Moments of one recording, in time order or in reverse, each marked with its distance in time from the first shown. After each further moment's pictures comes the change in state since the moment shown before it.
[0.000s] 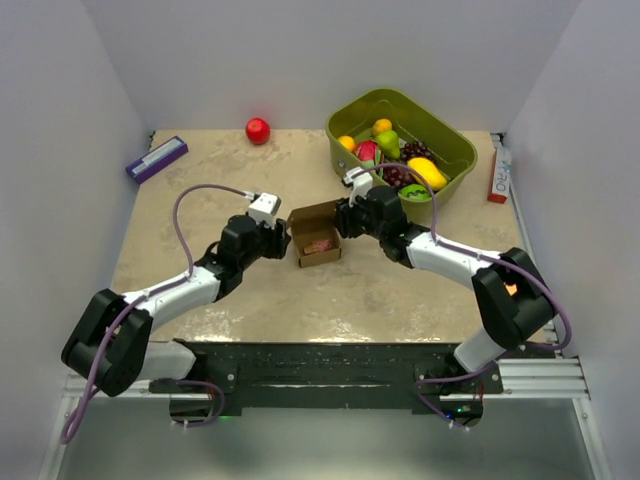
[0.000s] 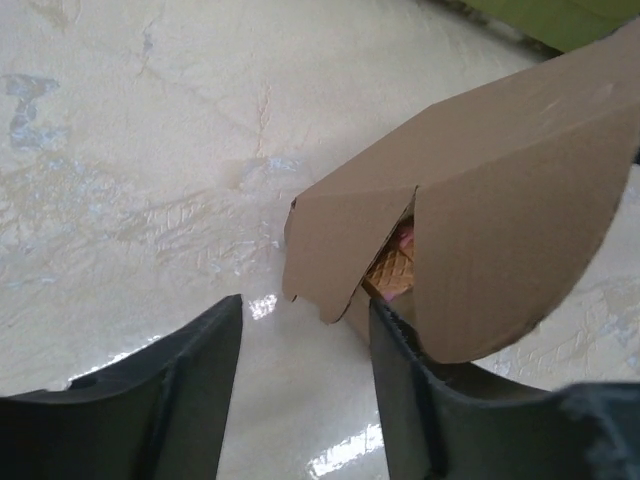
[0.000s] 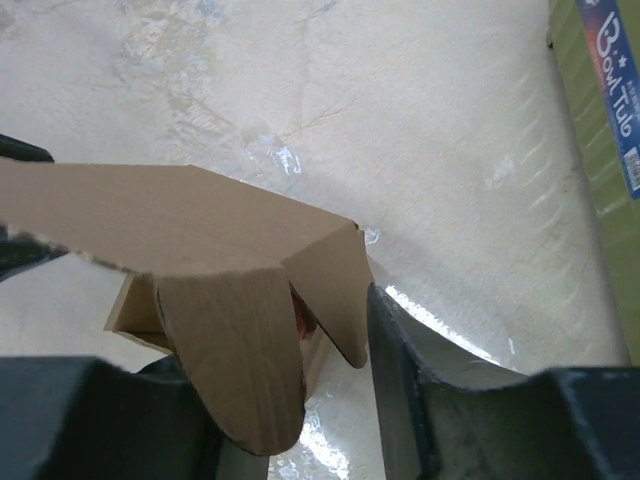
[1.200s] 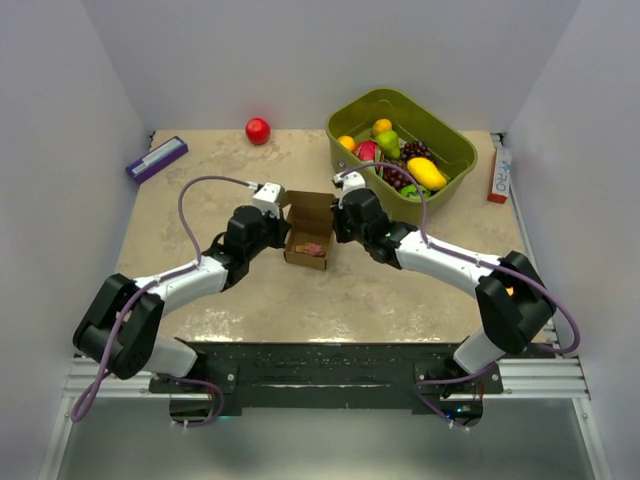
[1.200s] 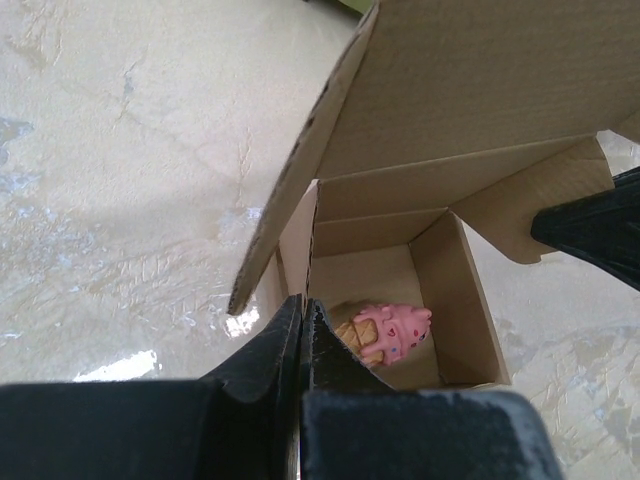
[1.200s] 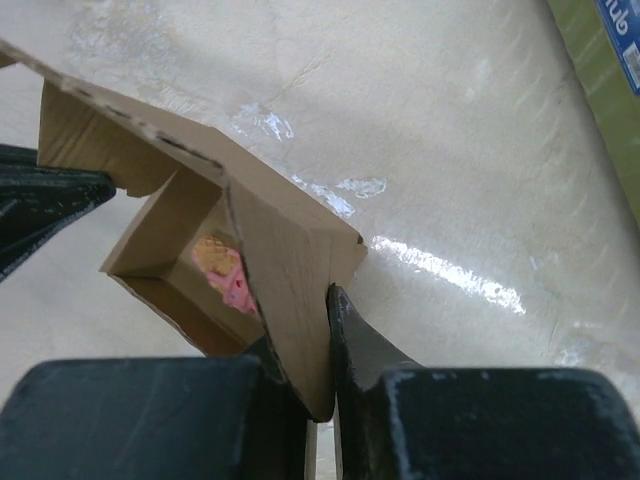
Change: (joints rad) left arm -0.001 0.116 0.091 0.058 0.015 -0.053; right arm 0.147 -0.007 0.119 -0.266 0.289 0.170
